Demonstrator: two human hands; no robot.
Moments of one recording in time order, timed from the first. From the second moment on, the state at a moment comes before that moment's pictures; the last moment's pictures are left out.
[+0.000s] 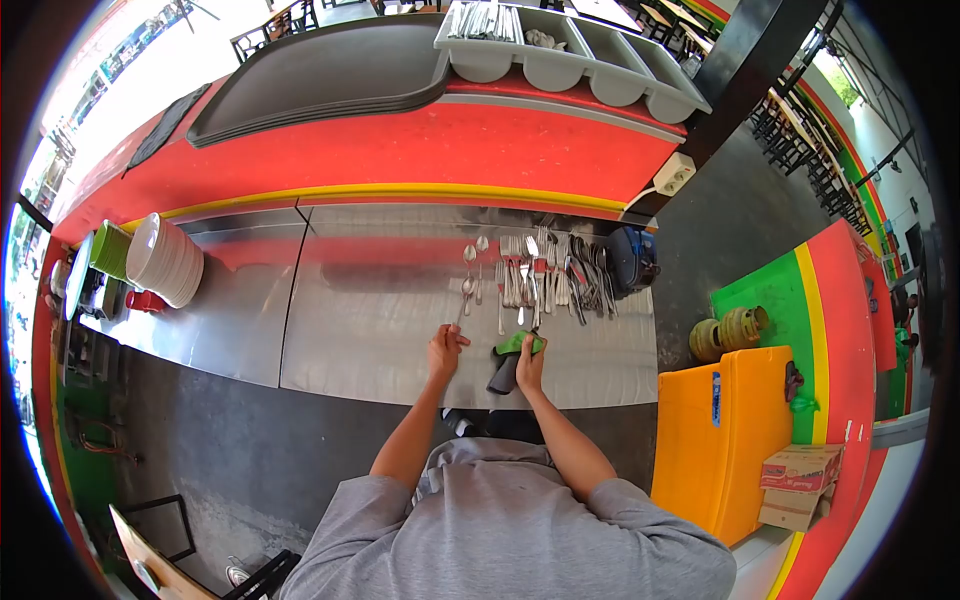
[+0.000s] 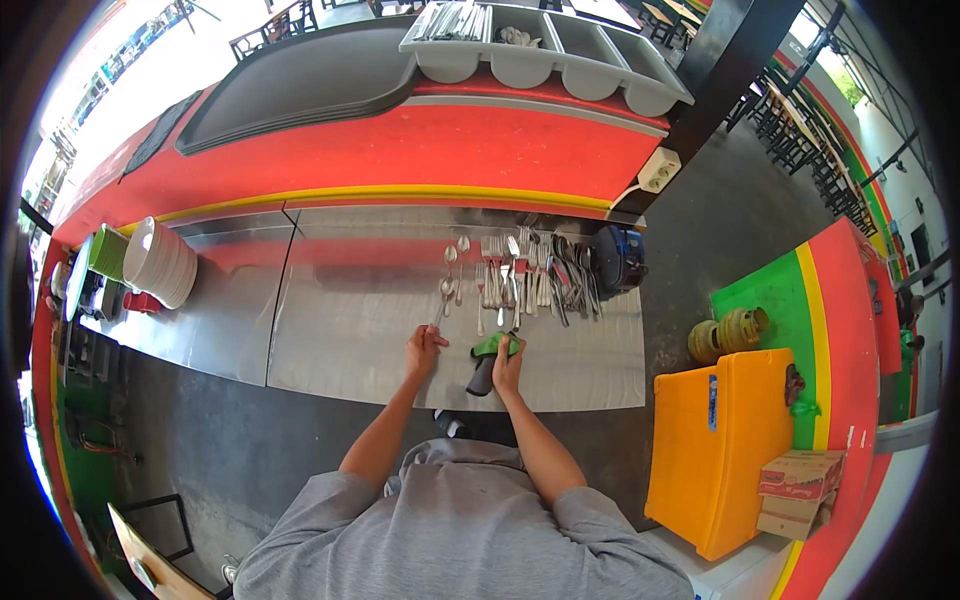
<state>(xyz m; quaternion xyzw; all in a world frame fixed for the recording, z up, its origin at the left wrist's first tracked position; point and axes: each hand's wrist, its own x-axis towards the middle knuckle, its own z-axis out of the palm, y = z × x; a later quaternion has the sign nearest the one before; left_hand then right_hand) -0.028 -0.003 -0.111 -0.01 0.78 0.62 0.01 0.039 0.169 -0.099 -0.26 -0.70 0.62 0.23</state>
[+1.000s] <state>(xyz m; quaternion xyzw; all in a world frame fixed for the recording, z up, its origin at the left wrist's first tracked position) 0.030 0.023 -0.122 -0.05 0.83 0.56 0.01 0.029 0.183 -0.086 -0.13 -0.66 0.74 -0.03</state>
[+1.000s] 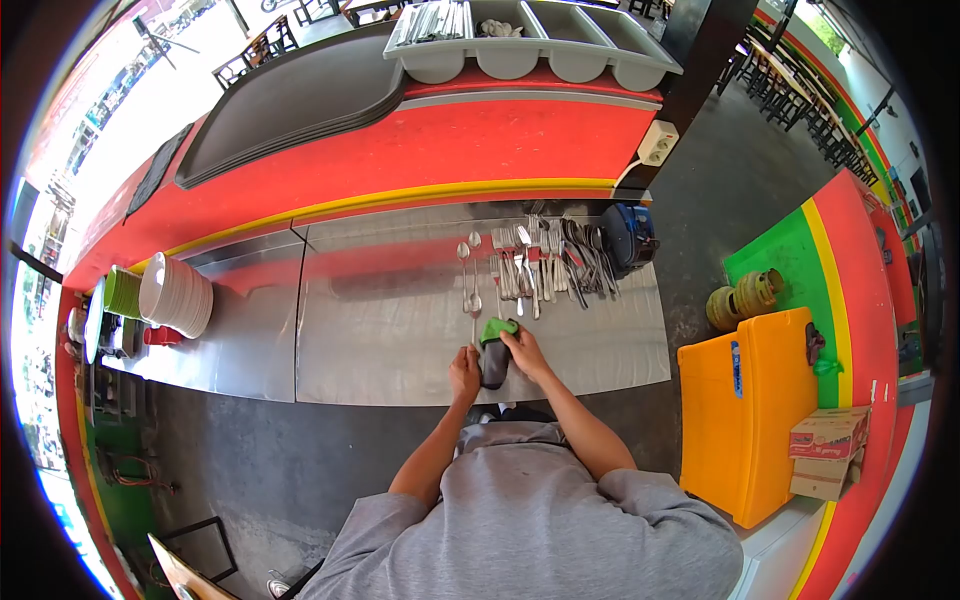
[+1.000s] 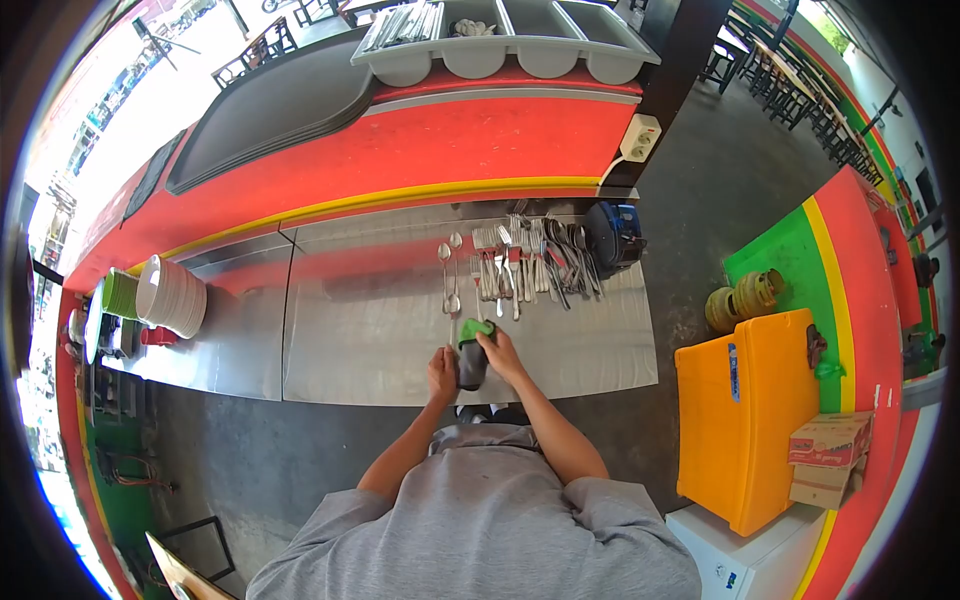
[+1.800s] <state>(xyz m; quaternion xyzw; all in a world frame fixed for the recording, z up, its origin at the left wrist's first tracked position) 0.034 0.069 -0.102 0.00 0.85 0.52 0.09 0.027 0.246 -0.075 -0.06 -0.26 0.92 -0.28</state>
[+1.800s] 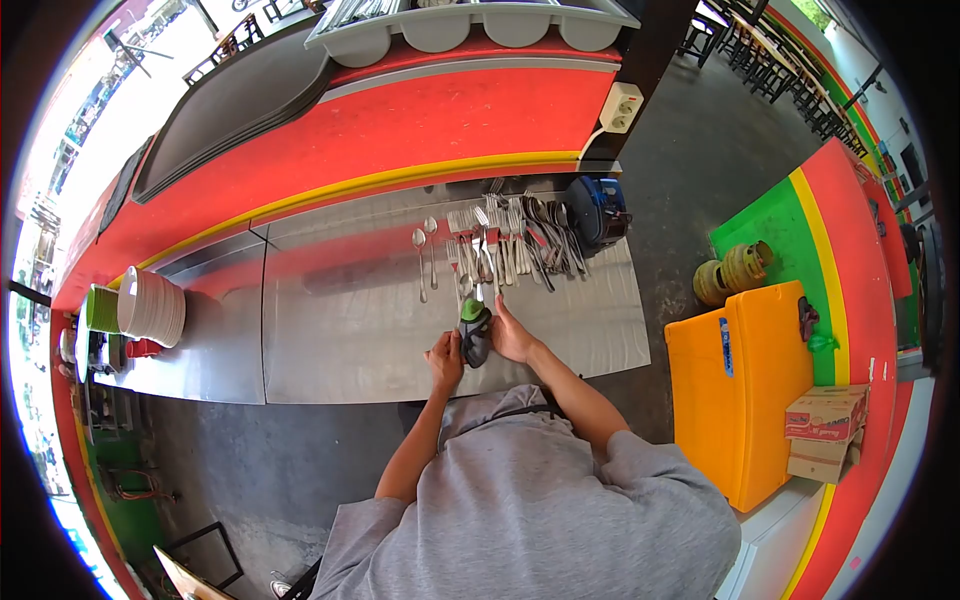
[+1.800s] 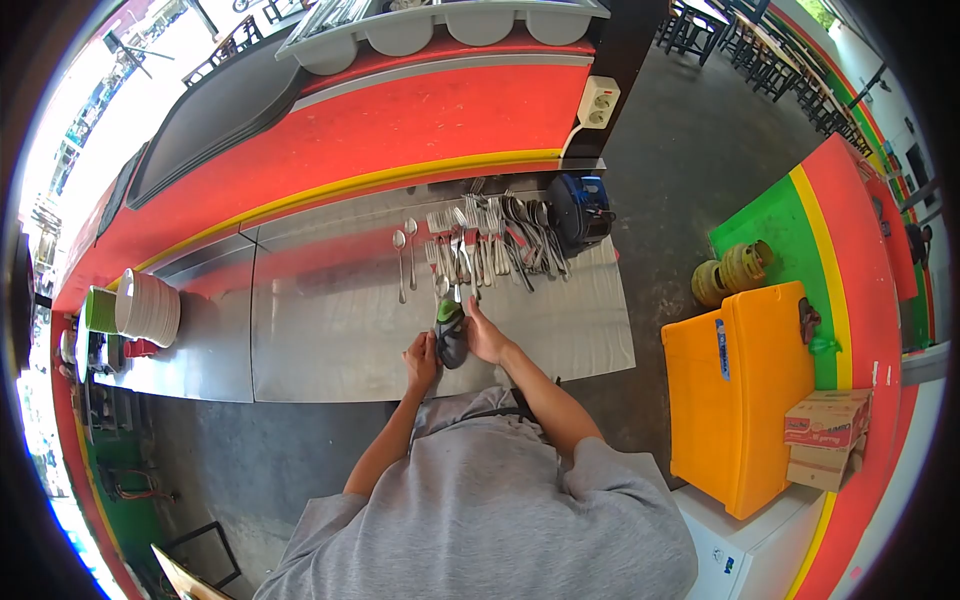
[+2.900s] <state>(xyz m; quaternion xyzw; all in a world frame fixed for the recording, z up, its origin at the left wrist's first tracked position) 0.040 0.036 -0.118 0.15 0.83 0.51 0.16 0.039 0.219 -0.108 -0.10 -0.53 0.83 -0.12</state>
